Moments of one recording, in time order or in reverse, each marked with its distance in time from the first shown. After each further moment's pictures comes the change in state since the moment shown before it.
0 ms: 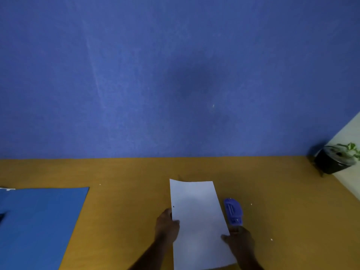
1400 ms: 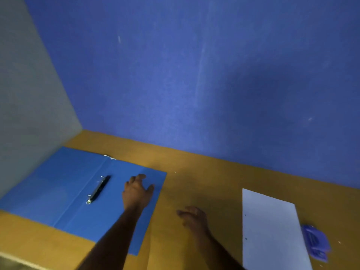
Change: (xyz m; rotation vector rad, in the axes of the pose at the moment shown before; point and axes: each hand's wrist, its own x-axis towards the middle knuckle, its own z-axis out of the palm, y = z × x) left_hand 0.013 -0.146 -0.290 0.252 0.659 -0.031; right_hand -0.145 -0.158 0.263 0.313 -0.581 -0.158
